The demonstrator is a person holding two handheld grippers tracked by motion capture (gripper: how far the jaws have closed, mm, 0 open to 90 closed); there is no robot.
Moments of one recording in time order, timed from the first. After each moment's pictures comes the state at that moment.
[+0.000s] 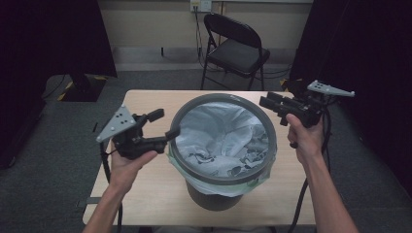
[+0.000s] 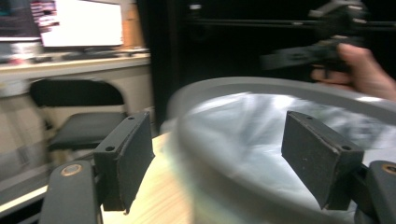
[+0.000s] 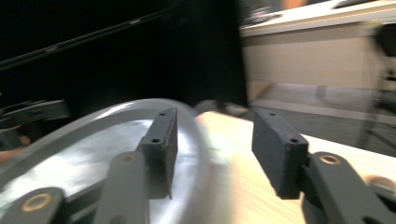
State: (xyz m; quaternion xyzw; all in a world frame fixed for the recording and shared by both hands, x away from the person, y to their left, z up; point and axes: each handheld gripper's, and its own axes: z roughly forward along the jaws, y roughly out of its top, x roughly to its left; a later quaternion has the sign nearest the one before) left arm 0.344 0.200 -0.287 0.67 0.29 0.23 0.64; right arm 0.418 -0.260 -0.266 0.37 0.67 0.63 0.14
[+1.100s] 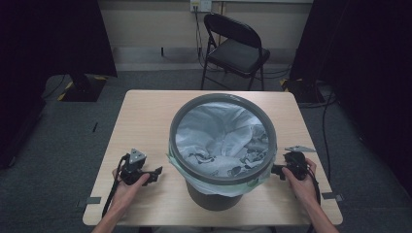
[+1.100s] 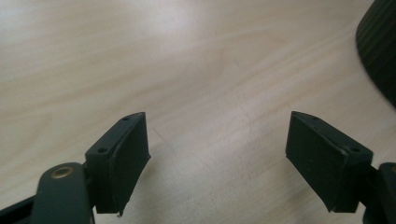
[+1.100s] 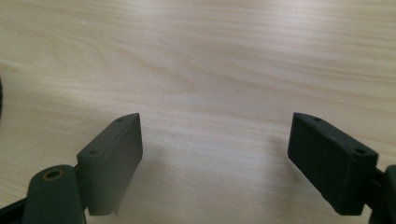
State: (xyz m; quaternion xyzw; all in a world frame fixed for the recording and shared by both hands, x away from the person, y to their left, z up) left arm 0.369 0.224 -0.496 0.78 0.47 0.20 0.36; right arm 0.399 -0.294 -0.487 0.56 0.74 0.31 0.21
